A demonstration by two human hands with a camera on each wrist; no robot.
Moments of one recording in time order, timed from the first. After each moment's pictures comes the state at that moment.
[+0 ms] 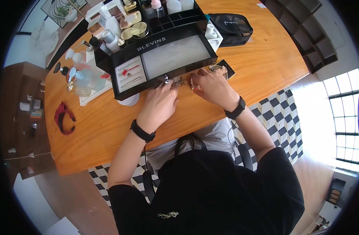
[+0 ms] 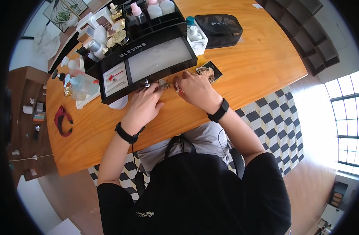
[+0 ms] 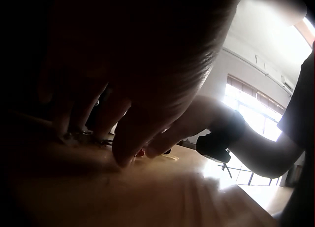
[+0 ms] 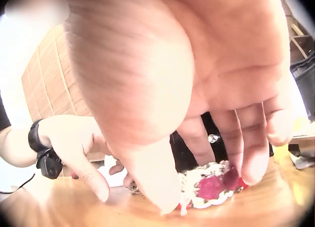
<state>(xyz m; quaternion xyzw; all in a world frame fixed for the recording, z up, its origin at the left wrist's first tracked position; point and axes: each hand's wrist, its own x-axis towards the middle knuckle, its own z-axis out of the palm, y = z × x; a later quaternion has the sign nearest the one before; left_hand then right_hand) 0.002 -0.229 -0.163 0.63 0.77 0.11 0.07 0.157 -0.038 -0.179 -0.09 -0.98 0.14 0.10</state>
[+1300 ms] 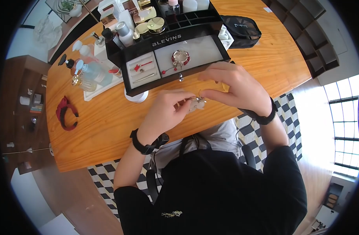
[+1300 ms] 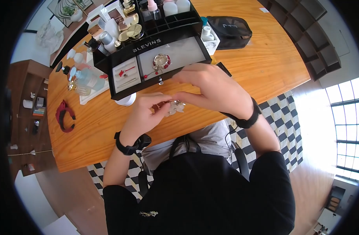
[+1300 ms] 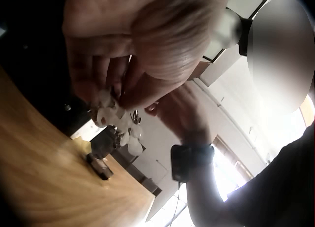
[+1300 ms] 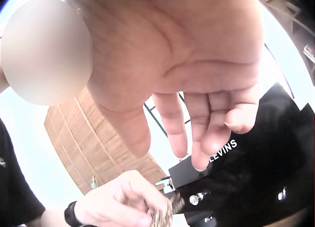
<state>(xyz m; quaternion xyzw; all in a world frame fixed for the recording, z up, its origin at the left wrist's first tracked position) 0.013 -0.258 -0.128 0.53 0.64 0.49 0.24 0.165 -0.057 -0.057 0.05 -0.94 0.29 0.18</state>
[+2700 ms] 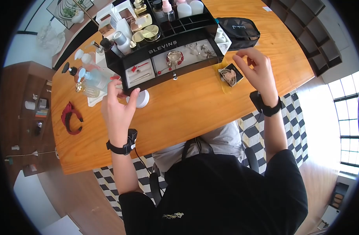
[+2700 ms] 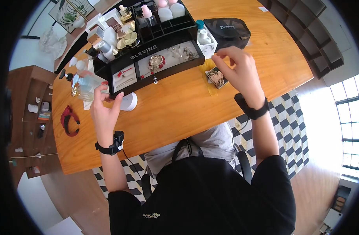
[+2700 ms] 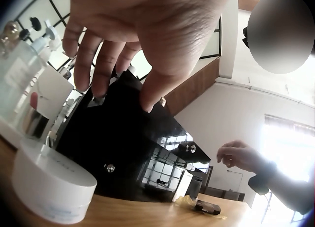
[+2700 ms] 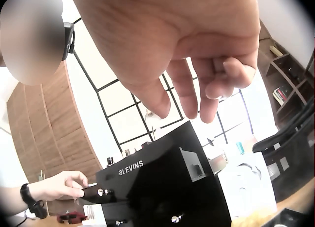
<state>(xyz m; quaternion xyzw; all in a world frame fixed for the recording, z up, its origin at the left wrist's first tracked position) -0.062 -0.314 -0.121 0.39 0.84 0.36 -0.12 0.194 0.013 -0.100 -0.21 -0.87 0.27 0.36</state>
